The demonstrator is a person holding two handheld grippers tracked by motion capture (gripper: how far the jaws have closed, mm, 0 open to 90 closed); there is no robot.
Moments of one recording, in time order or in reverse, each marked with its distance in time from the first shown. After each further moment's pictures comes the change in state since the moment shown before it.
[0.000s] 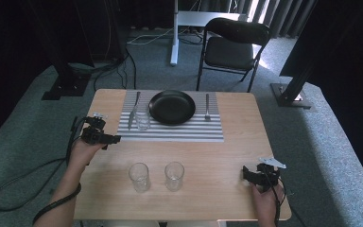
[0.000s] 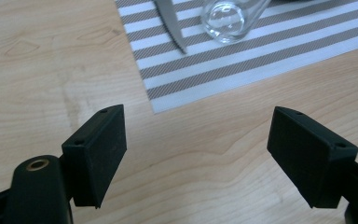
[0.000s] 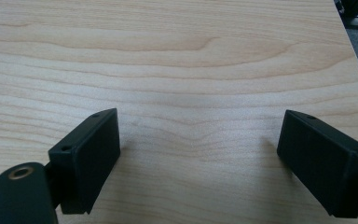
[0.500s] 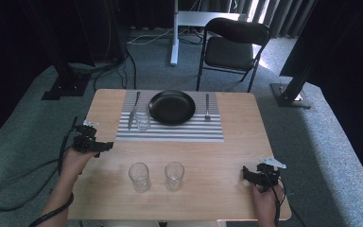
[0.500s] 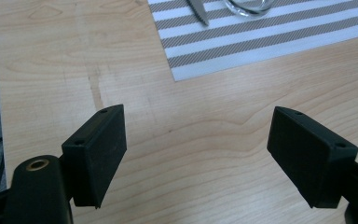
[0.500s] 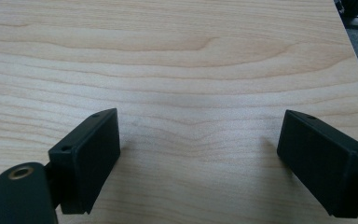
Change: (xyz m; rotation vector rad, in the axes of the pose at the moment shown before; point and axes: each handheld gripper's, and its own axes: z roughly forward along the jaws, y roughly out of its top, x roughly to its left) left arm 0.013 -0.032 -0.007 -0.010 0.017 -0.039; right arm 0.000 0.000 0.000 0.000 0.000 0.000
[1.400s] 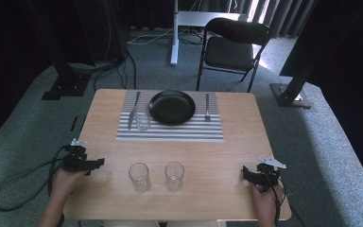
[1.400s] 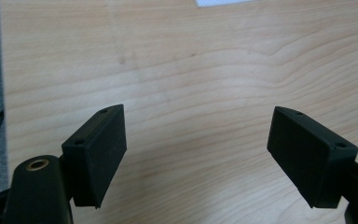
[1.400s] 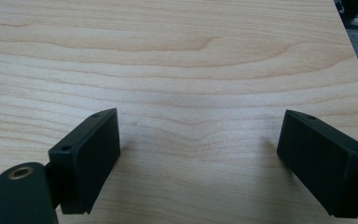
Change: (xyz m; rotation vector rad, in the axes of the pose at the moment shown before) left arm 0.018 -0.069 -0.001 -0.015 0.000 -0.041; right arm 0.000 0.000 0.000 0.000 0.000 0.000
